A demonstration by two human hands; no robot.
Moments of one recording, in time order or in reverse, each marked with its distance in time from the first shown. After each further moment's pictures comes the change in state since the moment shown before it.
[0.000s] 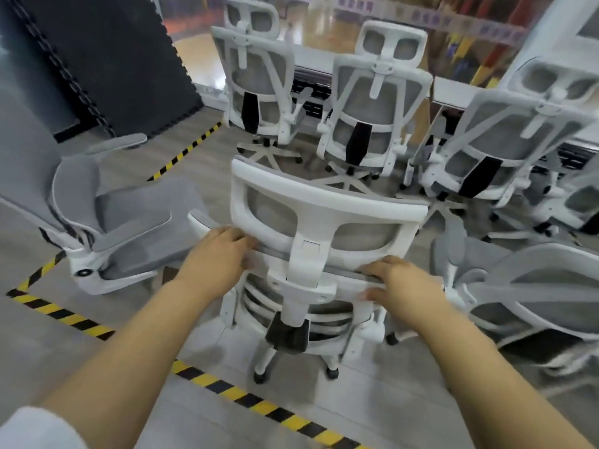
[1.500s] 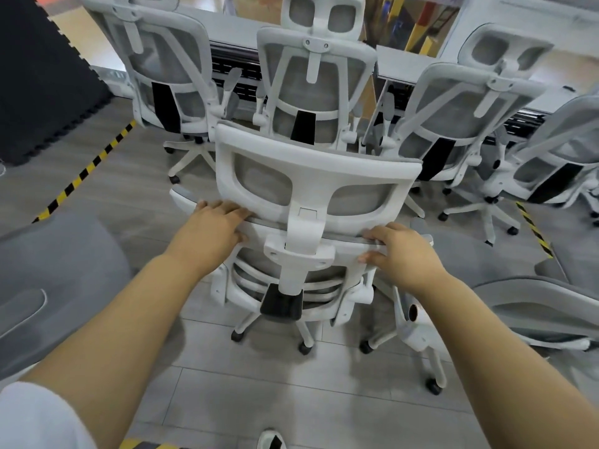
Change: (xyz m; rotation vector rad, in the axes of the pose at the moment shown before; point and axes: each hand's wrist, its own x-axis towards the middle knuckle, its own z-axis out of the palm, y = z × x) left_hand 0.292 0.036 0.034 -0.018 0.095 0.292; right_hand 0.199 0.139 -0.057 0.207 0.179 0.196
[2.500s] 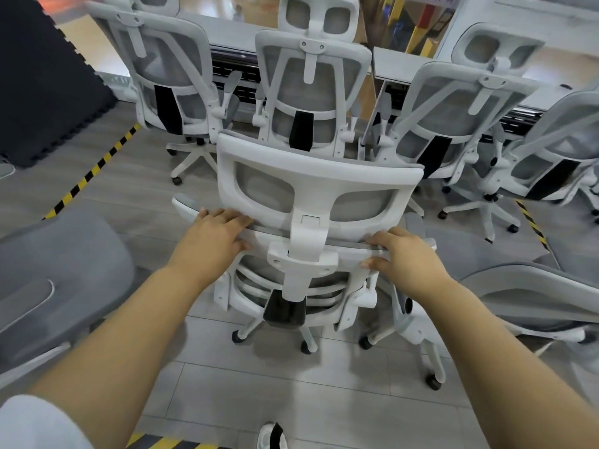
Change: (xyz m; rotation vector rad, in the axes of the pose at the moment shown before) left_hand -0.034 0.027 0.002 -0.064 0.015 -0.017; right_hand -0.039 0.014 -0.002 -0.011 0.006 -0.012
